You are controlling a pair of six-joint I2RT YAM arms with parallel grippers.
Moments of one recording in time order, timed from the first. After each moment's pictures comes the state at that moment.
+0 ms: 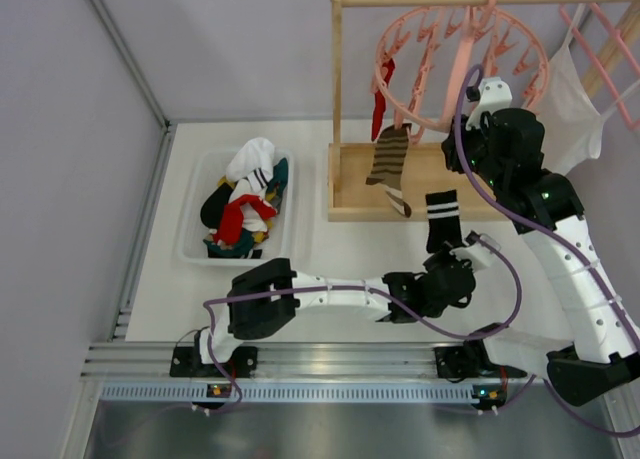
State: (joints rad) left arm -1.42 2.10 1.61 0.17 -0.81 0.02; right arm 0.37 1.15 1.48 -0.67 0.16 0.05
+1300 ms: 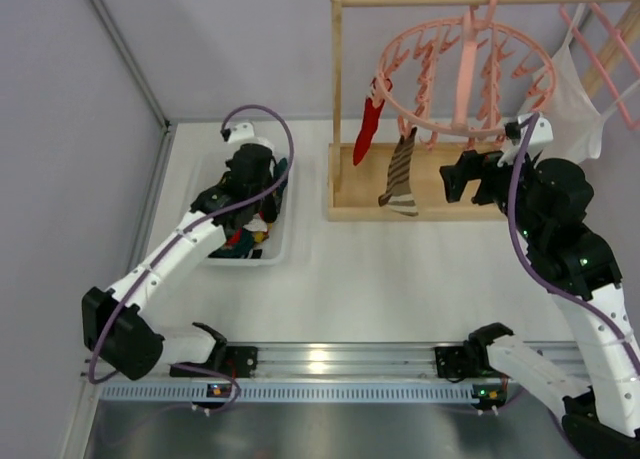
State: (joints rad) left arm -0.57 1.29 1.16 -0.39 -0.57 -0.49; right arm 0.36 0.84 1.29 -0.62 0.08 0.11
